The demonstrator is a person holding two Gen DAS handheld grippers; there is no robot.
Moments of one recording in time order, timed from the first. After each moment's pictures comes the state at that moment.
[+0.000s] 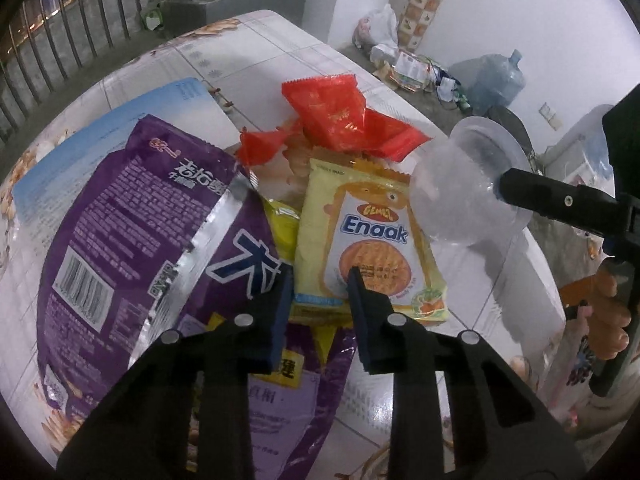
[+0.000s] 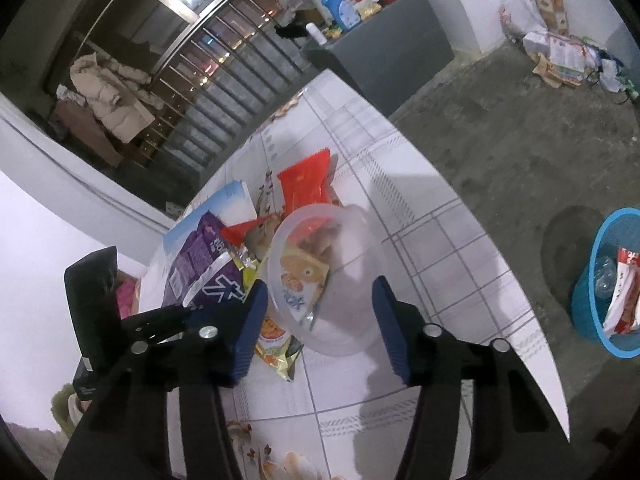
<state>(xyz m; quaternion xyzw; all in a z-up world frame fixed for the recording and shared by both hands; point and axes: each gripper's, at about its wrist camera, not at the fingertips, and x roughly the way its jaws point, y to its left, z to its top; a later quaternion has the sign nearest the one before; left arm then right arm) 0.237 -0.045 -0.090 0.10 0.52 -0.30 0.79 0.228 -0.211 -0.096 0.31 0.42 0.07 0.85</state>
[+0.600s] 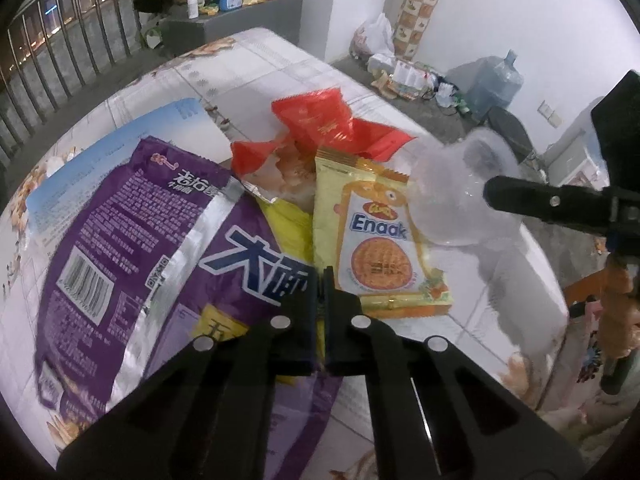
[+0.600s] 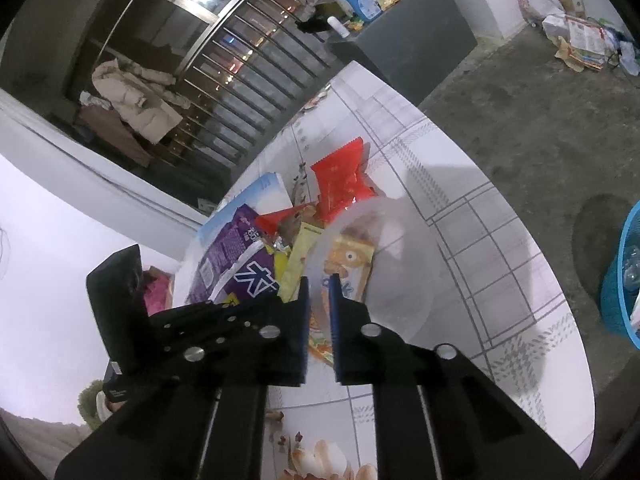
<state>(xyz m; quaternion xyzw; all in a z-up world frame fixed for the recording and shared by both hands) 0.221 -0.046 -0.075 0.10 0.49 -0.30 0.81 0.219 -0.208 -0.093 0.34 0.41 0.12 0.84</state>
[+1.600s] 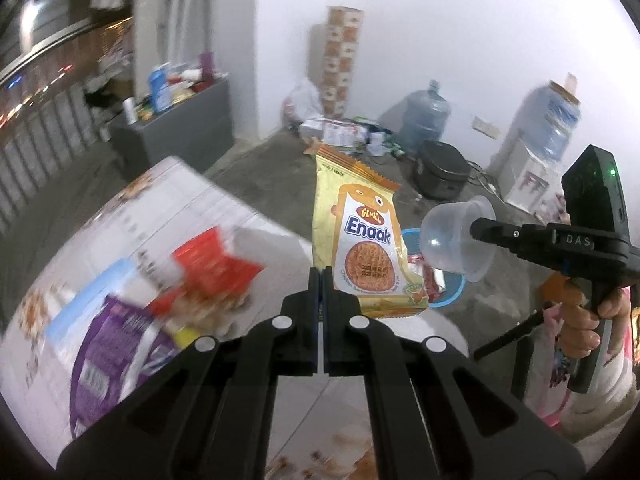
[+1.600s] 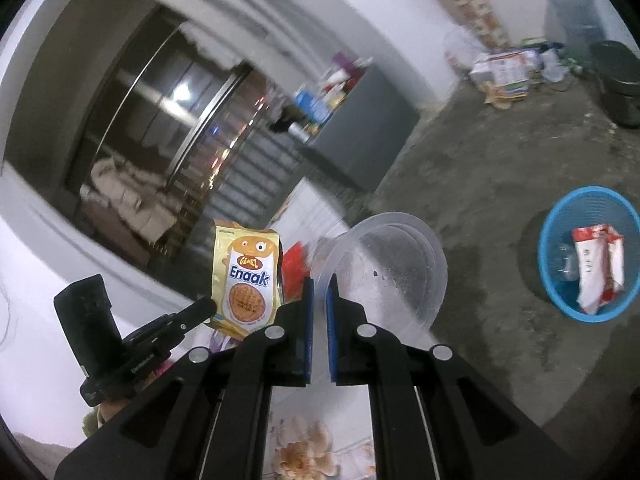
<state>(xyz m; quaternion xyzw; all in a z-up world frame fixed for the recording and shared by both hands) 0.158 -0.136 0.032 0.14 0.37 -0.41 0.82 0.078 -0.320 -0.053 0.42 0.26 0.00 0.87</state>
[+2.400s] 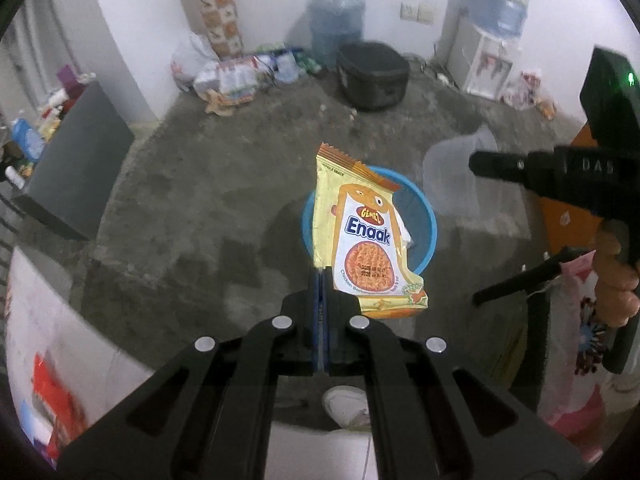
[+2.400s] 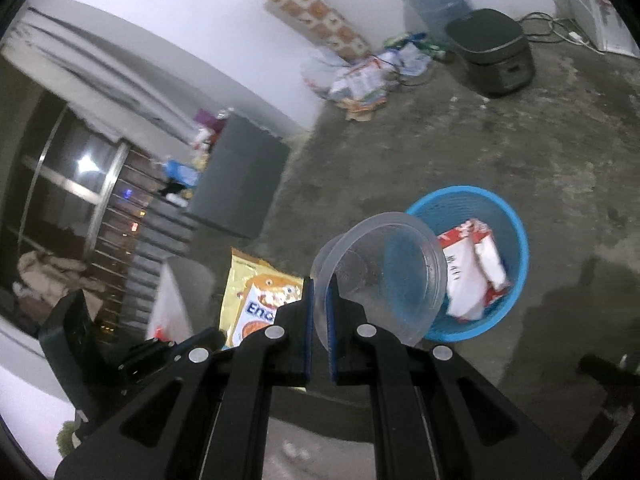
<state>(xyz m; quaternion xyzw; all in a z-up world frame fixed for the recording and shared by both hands) 0.138 -0.391 -0.094 0.32 0.43 -0.48 0.70 0.019 -0.493 -0.146 0.48 0.28 -0.18 0.81</state>
